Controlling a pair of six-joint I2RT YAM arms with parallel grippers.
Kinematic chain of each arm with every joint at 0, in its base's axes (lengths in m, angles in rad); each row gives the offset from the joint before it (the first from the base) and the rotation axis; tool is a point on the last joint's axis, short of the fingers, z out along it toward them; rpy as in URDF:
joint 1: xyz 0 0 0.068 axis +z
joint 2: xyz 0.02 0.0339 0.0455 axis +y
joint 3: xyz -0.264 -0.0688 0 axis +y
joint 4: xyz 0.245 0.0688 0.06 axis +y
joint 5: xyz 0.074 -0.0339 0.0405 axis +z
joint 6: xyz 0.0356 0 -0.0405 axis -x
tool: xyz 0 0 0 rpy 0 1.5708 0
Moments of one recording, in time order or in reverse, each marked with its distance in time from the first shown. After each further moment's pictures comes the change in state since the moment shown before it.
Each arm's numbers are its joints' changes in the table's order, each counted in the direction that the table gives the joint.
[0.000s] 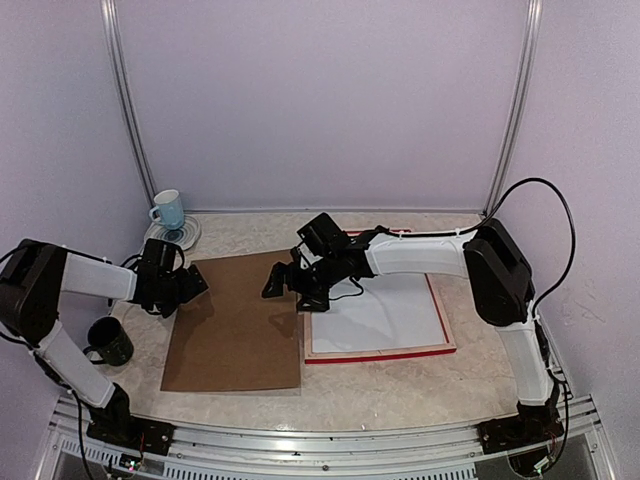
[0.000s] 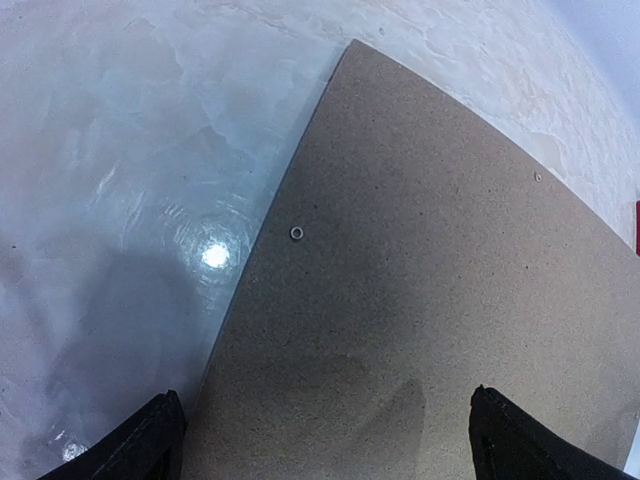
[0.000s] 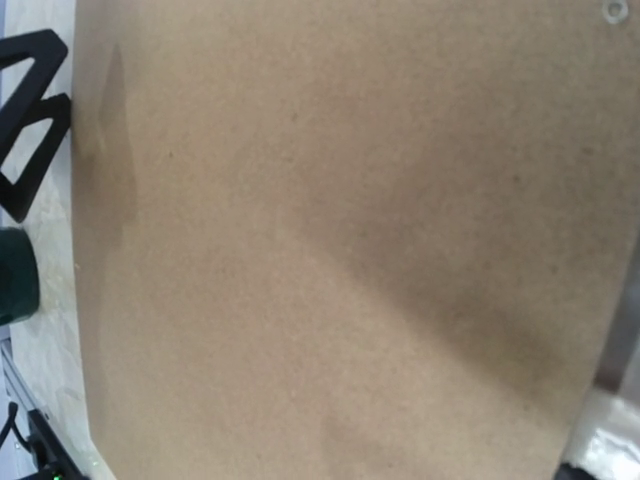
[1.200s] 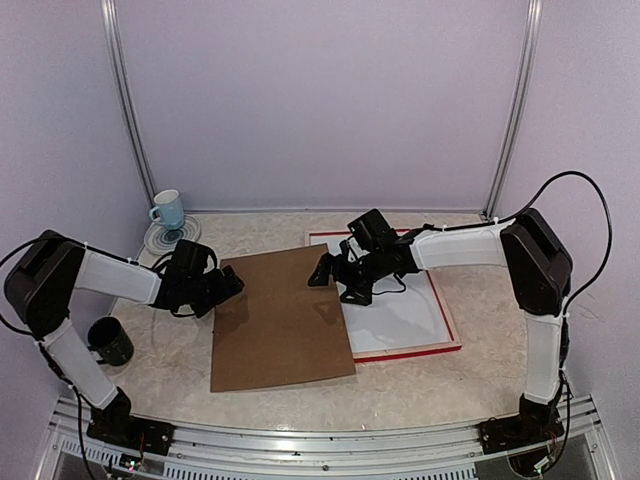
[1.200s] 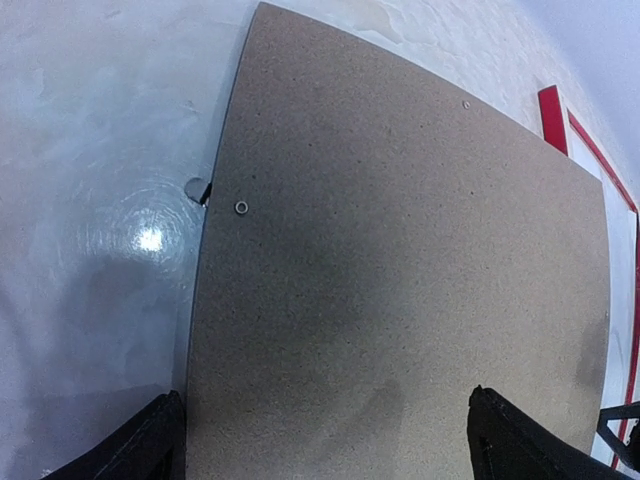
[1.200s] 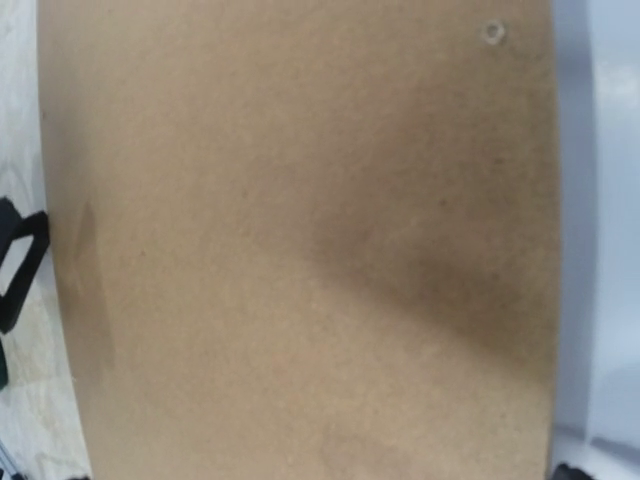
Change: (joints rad) left arm -0.226 0.080 -0.057 -0.083 -0.050 0.084; right arm -0.155 -0.216 0.351 -0.114 -0.035 0.003
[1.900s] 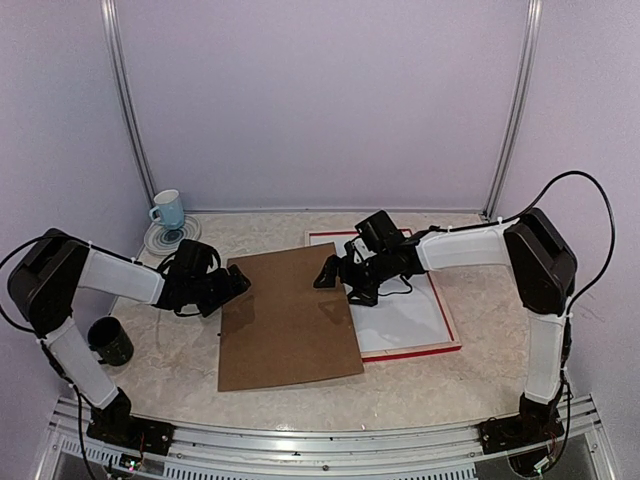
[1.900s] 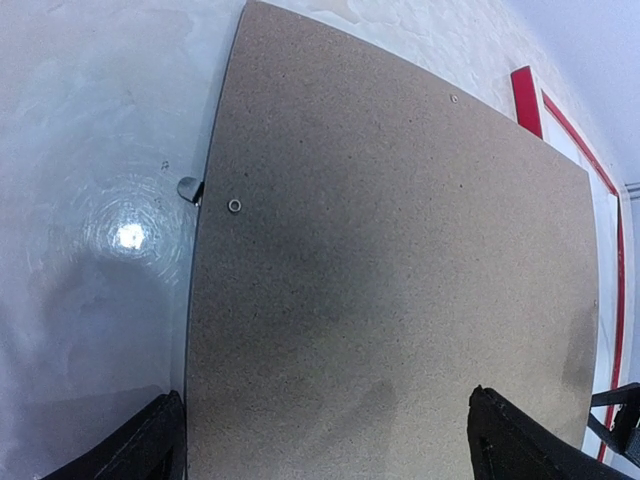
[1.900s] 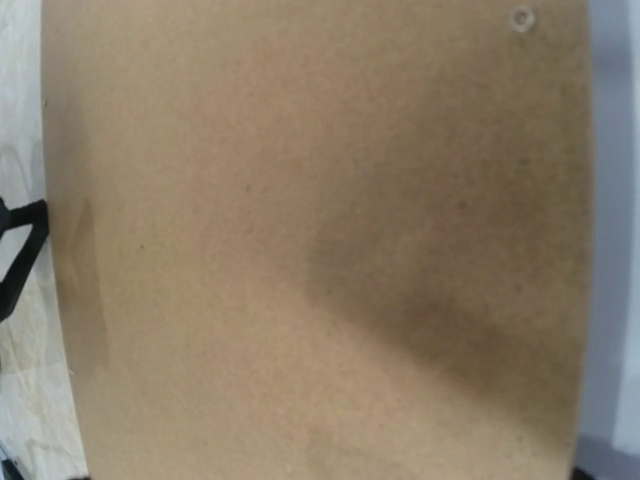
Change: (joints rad) left arm -0.016 0.023 -0.010 -0.042 -0.050 0.005; right arm -0.035 -0.023 0.055 -0.028 0.029 0.040
